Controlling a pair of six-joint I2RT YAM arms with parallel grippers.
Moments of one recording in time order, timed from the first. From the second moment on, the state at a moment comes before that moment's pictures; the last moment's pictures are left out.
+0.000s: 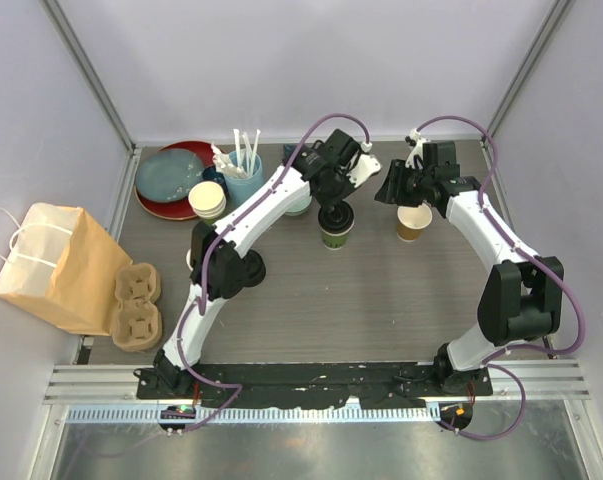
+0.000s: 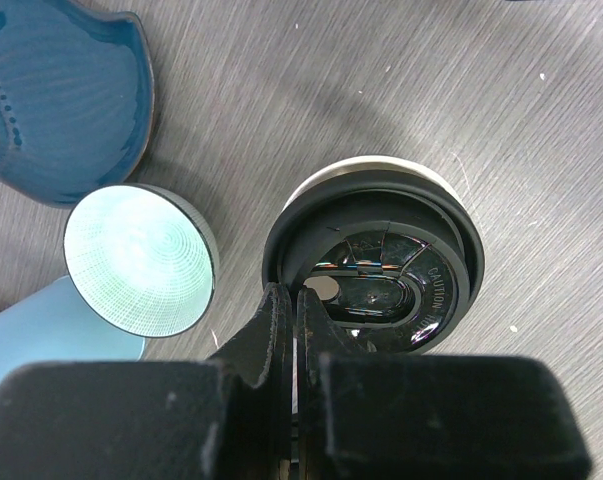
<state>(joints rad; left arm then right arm) -0.77 2.28 2.39 -1.08 -0.03 0.32 0.13 1.56 1.26 -0.43 -0.32 0.26</state>
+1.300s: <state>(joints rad) -0.78 2.29 2.42 -1.11 -0.03 0.34 0.20 1.56 1.23 -0.41 -0.37 0.26</state>
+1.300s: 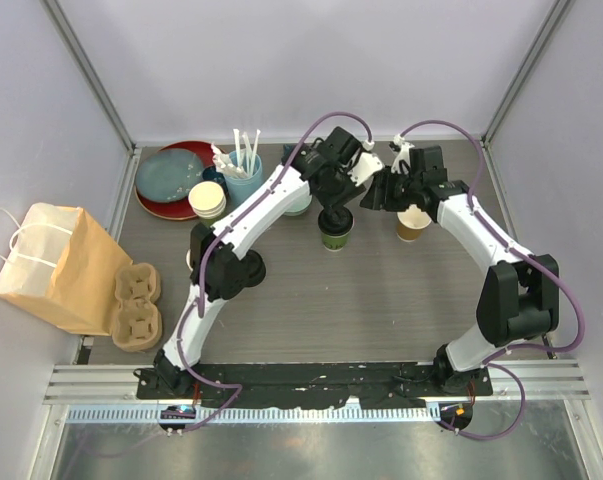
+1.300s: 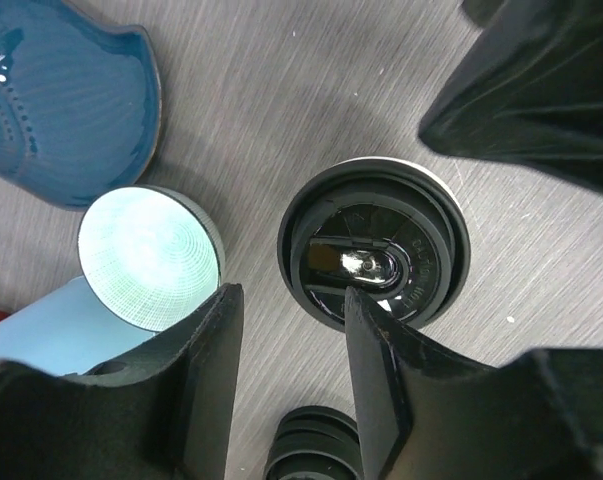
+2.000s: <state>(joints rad) -0.60 2.06 2.06 -0.91 0.30 -0.16 0.38 1.59 1.23 -0.34 -0.23 0.27</state>
